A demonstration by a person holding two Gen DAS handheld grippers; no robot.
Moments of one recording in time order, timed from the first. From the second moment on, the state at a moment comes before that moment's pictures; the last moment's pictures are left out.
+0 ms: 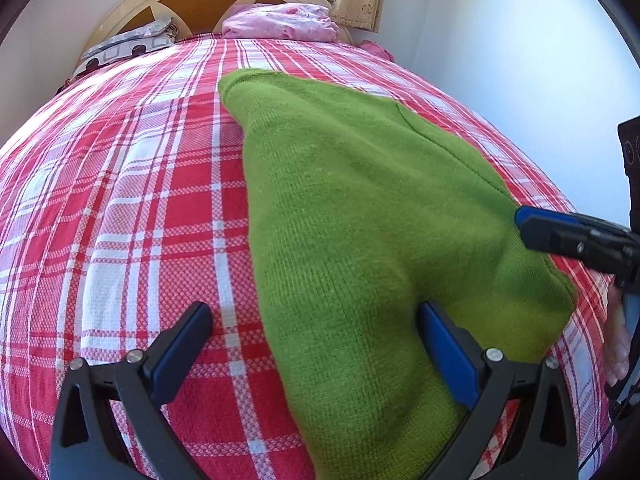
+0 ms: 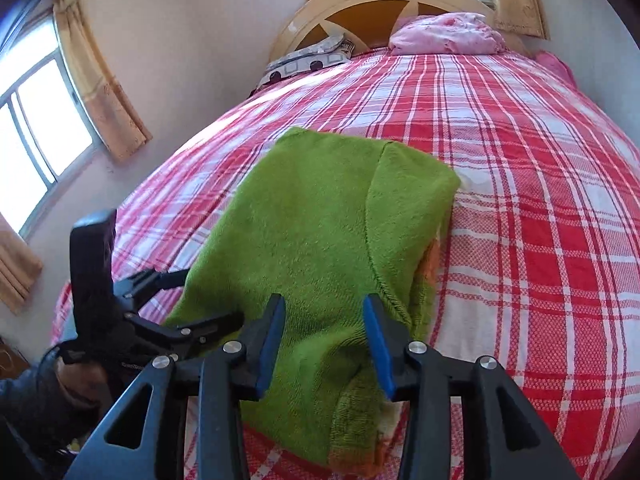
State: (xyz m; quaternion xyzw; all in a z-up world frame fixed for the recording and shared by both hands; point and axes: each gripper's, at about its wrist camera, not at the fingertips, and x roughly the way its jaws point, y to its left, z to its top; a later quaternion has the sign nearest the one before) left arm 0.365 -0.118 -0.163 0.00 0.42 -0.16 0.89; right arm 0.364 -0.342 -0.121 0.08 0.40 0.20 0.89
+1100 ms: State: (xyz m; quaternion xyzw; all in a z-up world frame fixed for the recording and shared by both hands) left arm 0.369 -0.117 -0.166 -0.01 0.43 -0.17 0.89; right arm 0.476 -0.411 -0.167 0.30 0.43 0.18 0.84
